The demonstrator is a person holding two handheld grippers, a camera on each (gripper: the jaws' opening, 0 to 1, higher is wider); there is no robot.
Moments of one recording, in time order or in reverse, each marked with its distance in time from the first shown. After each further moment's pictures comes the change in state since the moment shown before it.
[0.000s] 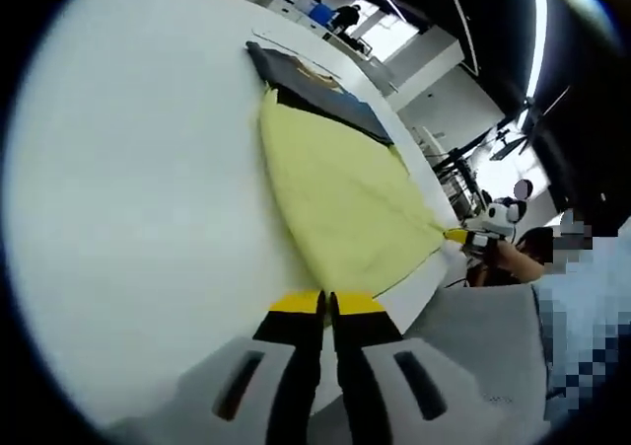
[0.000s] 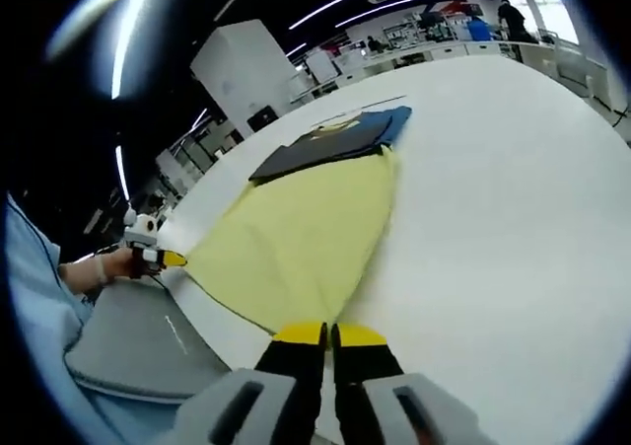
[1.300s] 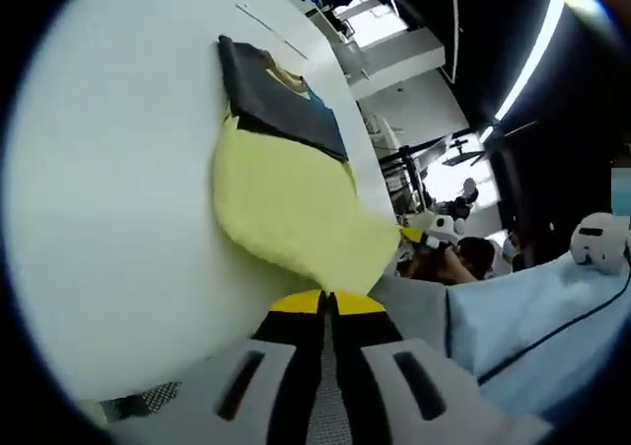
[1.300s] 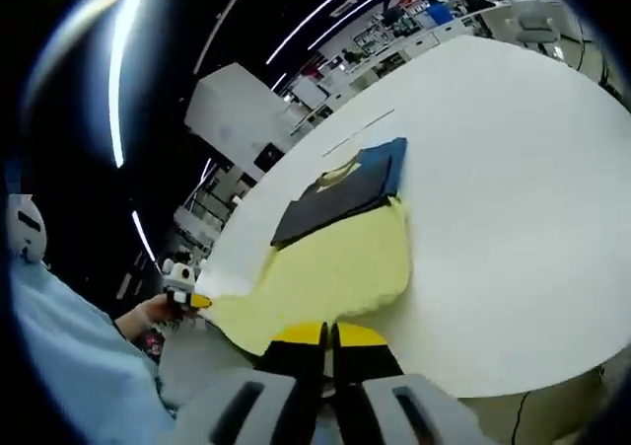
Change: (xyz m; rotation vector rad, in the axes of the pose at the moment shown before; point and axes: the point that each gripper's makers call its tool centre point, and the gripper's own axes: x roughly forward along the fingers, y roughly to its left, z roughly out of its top) left arm -0.039 -0.060 0.009 -0.162 0.067 -0.245; right arm -0.042 0.050 0.024 0.256 -0.129 0.128
